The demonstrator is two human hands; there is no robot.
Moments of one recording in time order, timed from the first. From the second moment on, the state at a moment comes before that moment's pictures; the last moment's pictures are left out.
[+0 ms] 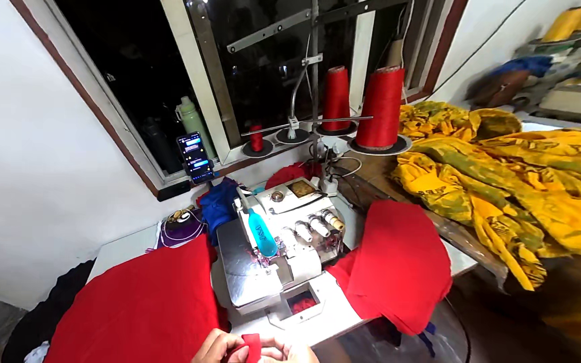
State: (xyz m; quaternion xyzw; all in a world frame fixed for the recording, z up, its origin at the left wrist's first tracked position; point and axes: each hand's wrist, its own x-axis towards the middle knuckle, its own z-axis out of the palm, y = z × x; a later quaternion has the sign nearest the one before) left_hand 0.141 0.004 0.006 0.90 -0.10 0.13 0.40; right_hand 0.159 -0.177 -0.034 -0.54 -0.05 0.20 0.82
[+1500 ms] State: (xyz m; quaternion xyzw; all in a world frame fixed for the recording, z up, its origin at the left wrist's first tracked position) left_hand 0.157 0.008 -0.005 0.90 -0.11 0.10 0.40; right_hand 0.164 -0.169 -0.046 -0.65 -0.09 0.11 0.74
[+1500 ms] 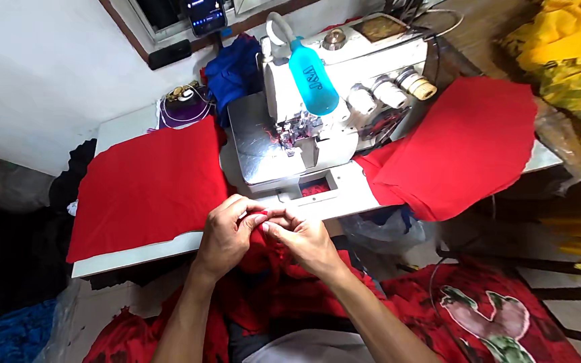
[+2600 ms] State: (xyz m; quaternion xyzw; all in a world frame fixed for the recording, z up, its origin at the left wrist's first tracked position) left_hand 0.266 -0.023 -0.001 0.93 -0.13 0.24 0.26; right_hand 0.182 -0.190 -0.065 -0.71 0.08 0.08 0.69
